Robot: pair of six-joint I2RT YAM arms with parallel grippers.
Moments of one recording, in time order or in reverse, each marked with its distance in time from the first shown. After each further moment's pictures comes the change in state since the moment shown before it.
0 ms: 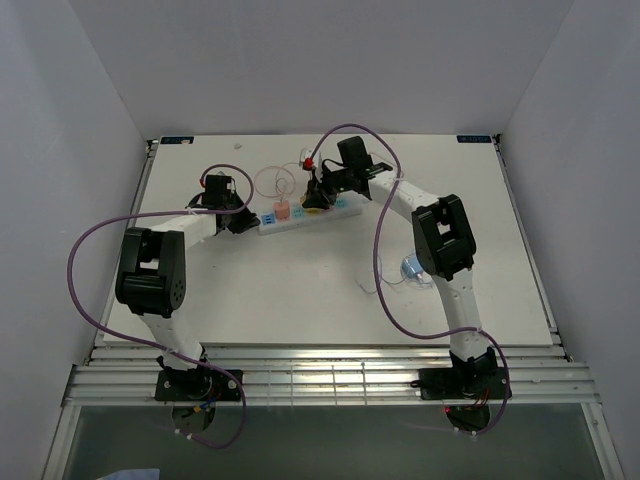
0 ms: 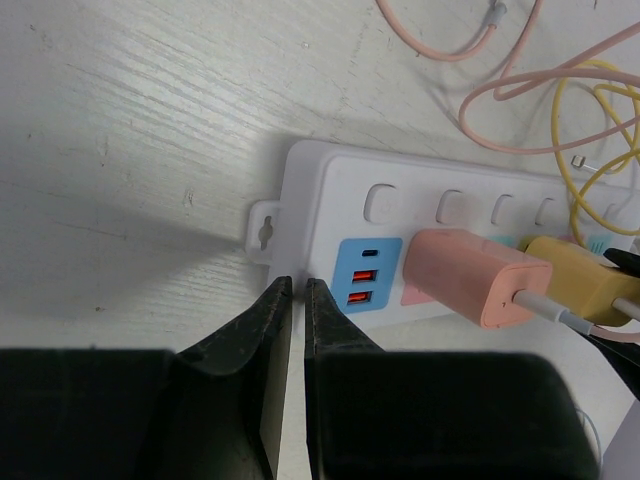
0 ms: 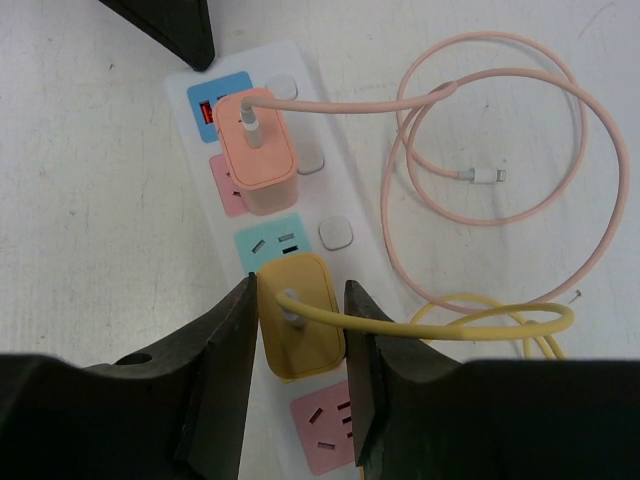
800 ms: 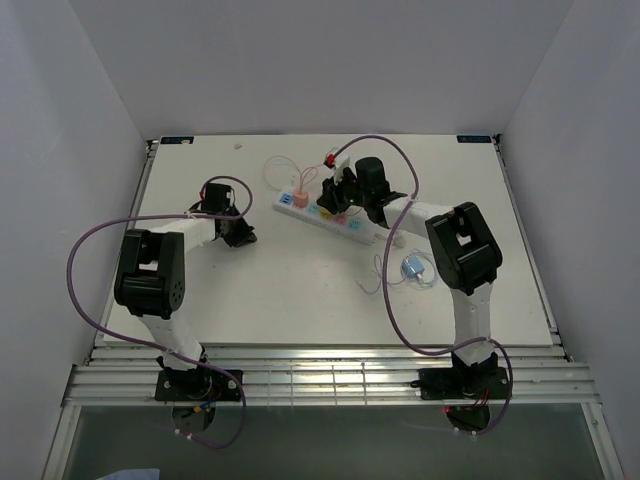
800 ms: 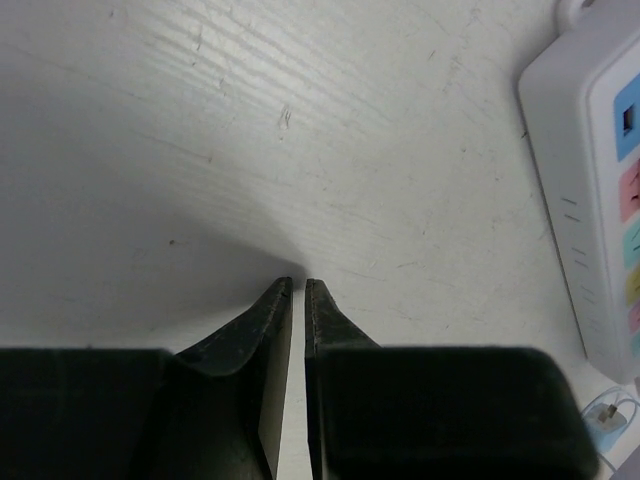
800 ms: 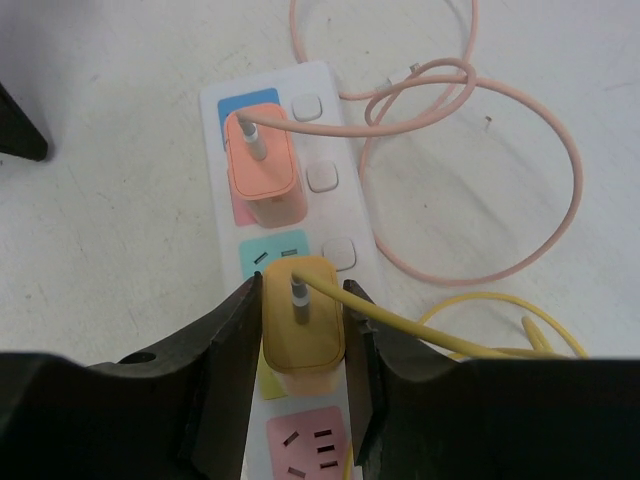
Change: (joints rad) left arm 0.004 -0.004 -0.047 -0.072 0.000 0.017; right arm -0.005 -0.207 -0.463 0.508 0.340 0.488
